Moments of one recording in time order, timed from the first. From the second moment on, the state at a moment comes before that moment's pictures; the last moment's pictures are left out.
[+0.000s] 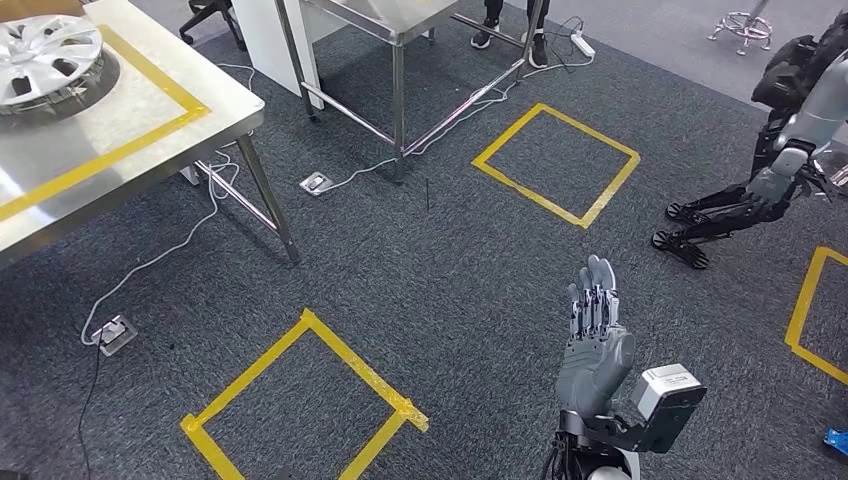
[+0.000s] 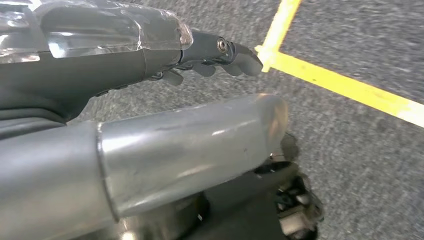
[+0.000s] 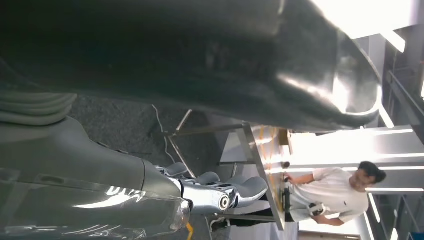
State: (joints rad) left arm -0.13 -0.01 -1.11 -0.22 0.88 0.29 -0.06; right arm -0.04 -0.17 0.58 -1.80 -0.28 -0.51 -0.38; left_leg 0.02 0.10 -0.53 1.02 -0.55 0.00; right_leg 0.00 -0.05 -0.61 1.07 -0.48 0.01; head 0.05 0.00
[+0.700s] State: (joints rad) left arm -0.12 -0.01 -1.11 -0.22 0.88 0.29 -0.07; right arm -0.04 -0.17 0.58 -1.79 -0.28 -0.51 -0.38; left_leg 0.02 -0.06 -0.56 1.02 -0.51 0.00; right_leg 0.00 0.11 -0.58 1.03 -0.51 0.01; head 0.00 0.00
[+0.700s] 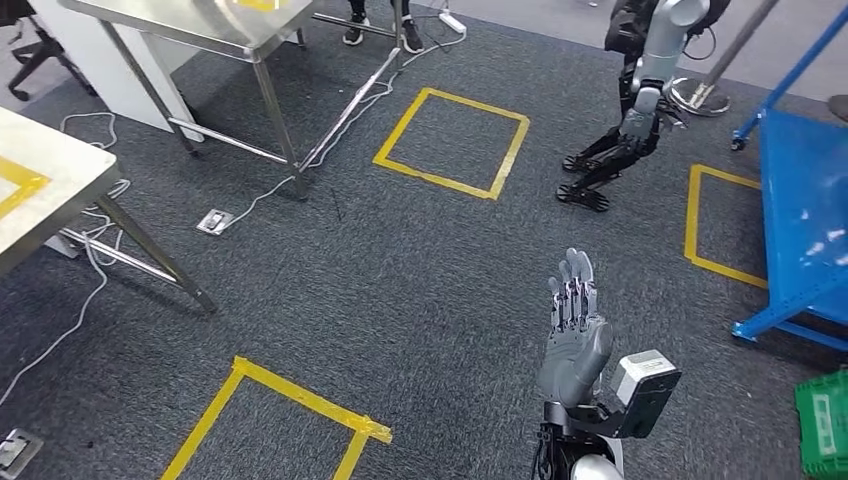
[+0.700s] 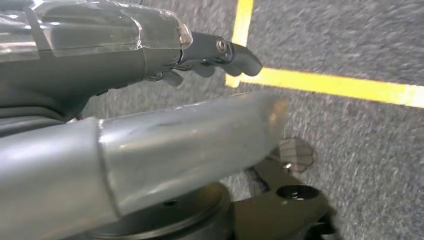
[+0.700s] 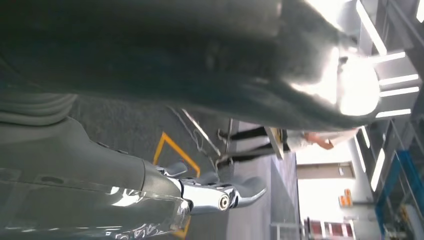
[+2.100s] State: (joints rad) left arm -0.13 -0.01 -1.11 -0.22 0.88 0.29 -0.06; right arm -0.04 -0.16 0.58 -1.78 -0.28 -0.51 -0.39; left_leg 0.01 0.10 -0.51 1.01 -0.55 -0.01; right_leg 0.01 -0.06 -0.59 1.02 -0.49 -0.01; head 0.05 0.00
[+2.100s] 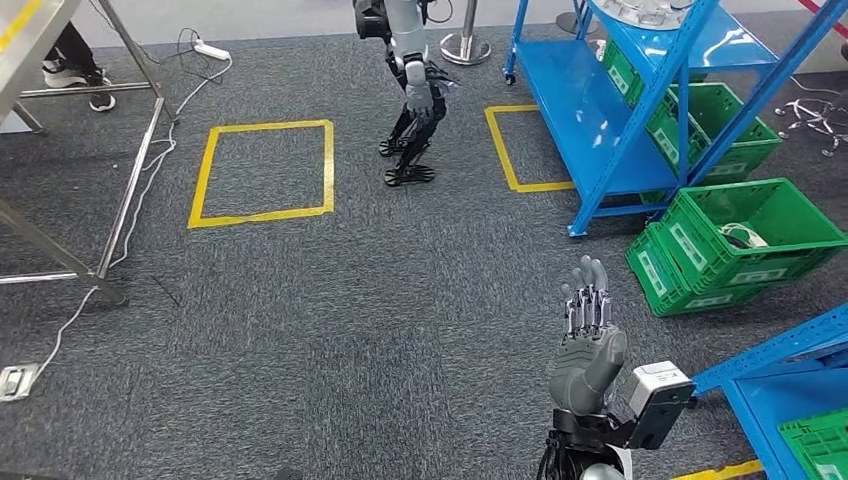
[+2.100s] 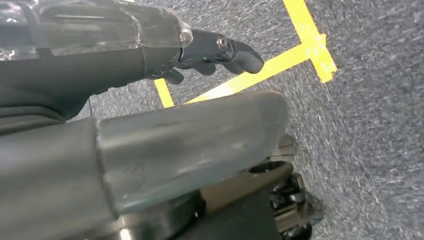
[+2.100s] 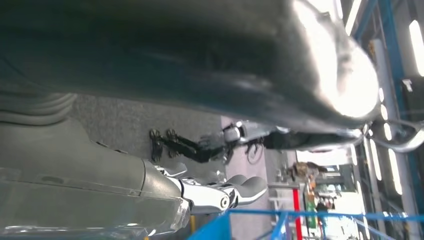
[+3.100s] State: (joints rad) left arm -0.13 -0.01 -1.11 -0.22 0.88 0.29 -0.07; right arm -0.03 -0.16 0.58 -1.77 -0.29 -0.51 -0.39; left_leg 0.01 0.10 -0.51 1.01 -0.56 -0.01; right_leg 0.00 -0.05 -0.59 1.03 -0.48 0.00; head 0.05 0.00
